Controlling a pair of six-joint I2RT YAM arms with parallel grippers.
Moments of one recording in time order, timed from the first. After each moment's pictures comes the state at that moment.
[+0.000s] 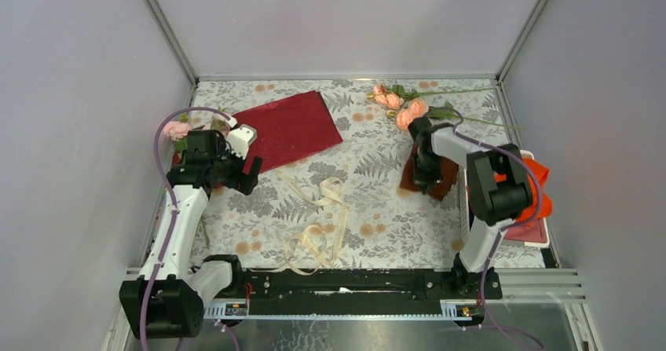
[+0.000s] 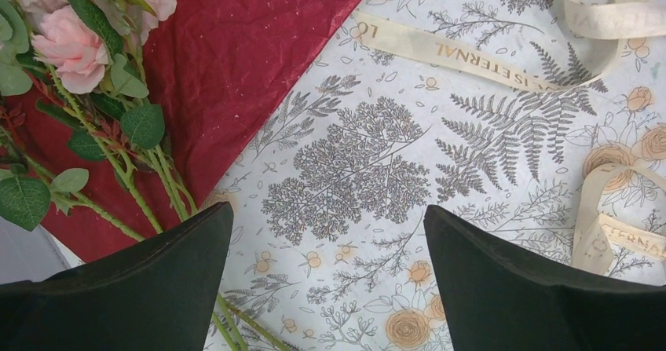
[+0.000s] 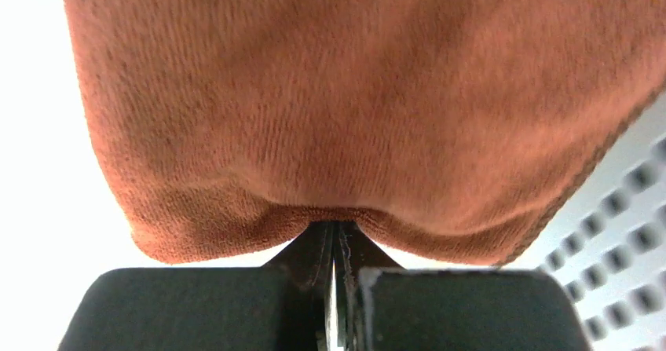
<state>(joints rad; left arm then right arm) 0.05 1.03 0.88 -0.73 0.32 0.45 0.30 1.77 1.05 -0.85 0.10 0.36</state>
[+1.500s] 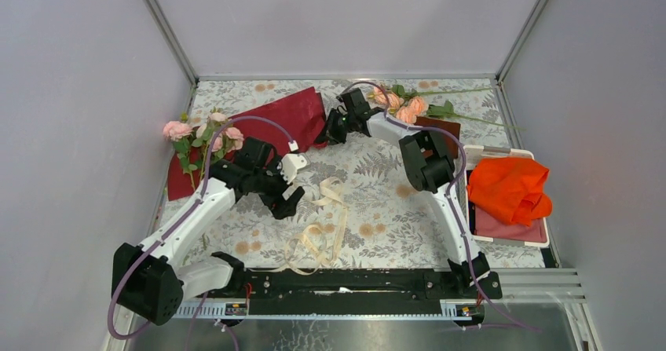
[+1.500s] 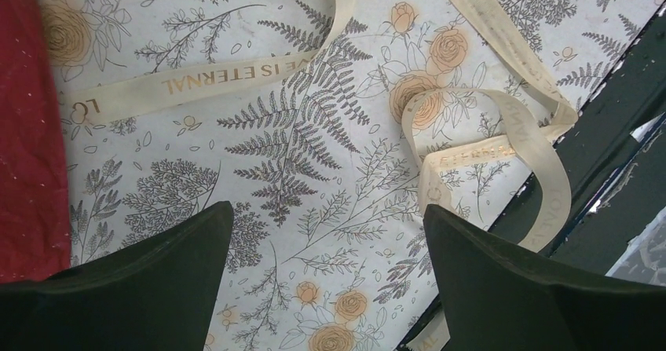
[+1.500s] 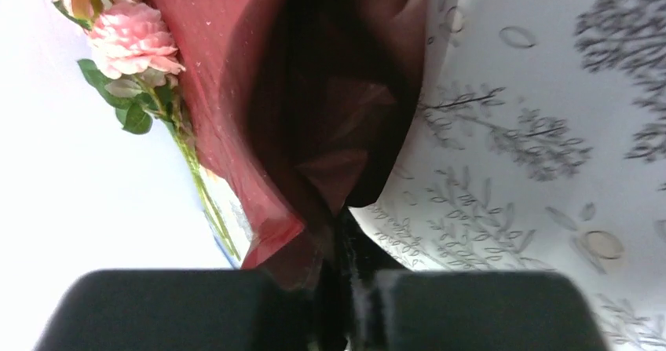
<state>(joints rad) -0.40 1.15 0.86 -0.80 0.43 0.47 0.52 2.50 1.95 -0.25 -0.60 0.86</state>
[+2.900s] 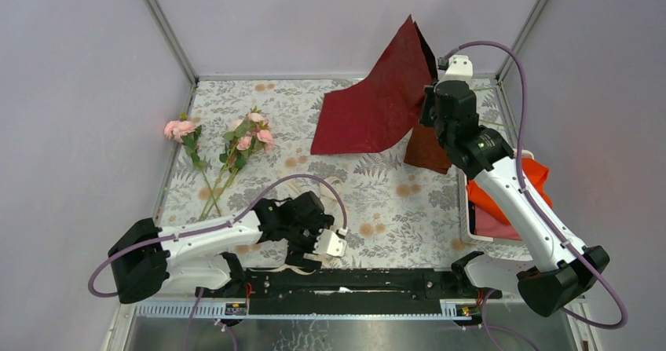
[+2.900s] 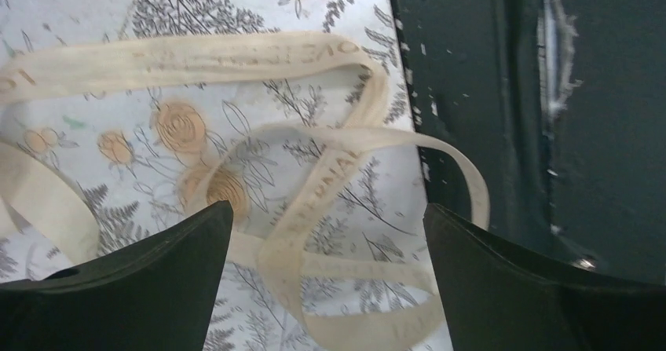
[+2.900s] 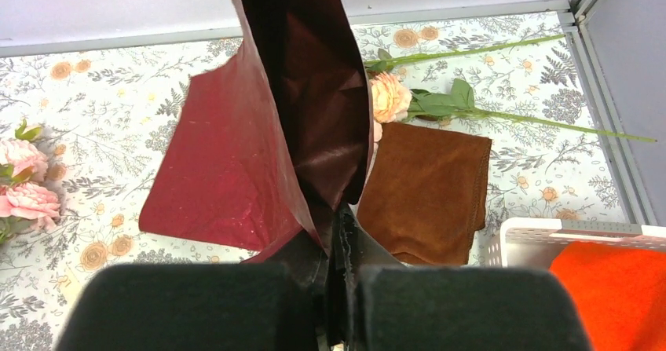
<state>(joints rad) -1.02 1.16 0.66 -0.66 0.36 0.73 0.48 1.21 1.32 -0.49 0.45 0.25</state>
